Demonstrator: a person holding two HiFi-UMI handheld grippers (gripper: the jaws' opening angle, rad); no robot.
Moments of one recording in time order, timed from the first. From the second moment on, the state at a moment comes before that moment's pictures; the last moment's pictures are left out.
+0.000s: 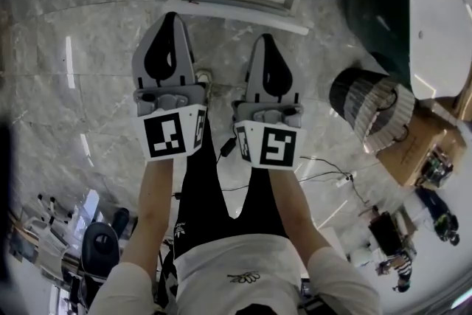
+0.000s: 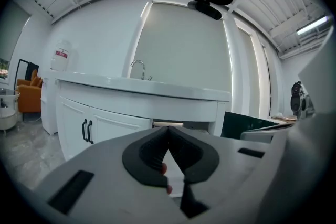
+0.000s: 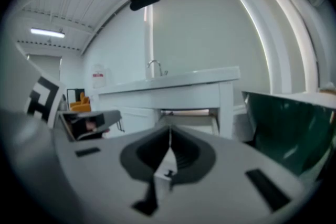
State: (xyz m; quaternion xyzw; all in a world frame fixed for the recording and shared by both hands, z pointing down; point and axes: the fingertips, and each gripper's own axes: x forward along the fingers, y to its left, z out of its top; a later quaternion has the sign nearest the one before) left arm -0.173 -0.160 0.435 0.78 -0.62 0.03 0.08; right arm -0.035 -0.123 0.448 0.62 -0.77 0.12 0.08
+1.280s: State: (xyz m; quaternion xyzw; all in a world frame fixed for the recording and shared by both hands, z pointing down) left arm -0.186 -0.146 0.490 0.78 -0.62 0.08 0.11; right arm -0.063 -0.141 0.580 0.63 -0.74 0.18 0.16
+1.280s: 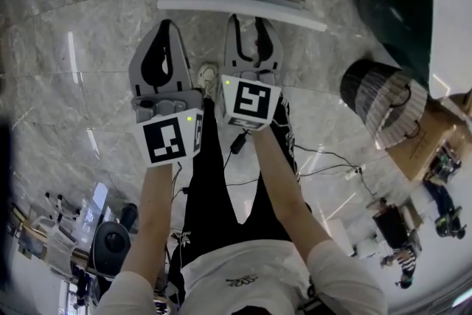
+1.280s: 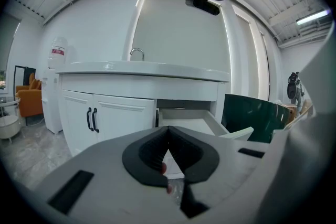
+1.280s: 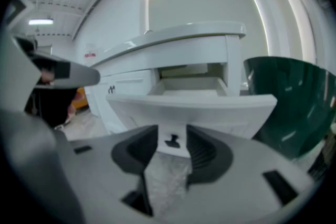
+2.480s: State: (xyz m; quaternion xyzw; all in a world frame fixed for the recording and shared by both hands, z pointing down) left arm -0.230 -0.145 0.521 0.75 -0.64 0.12 0.11; right arm -0.071 -0.173 0.631 0.66 -0.69 0.22 0.20
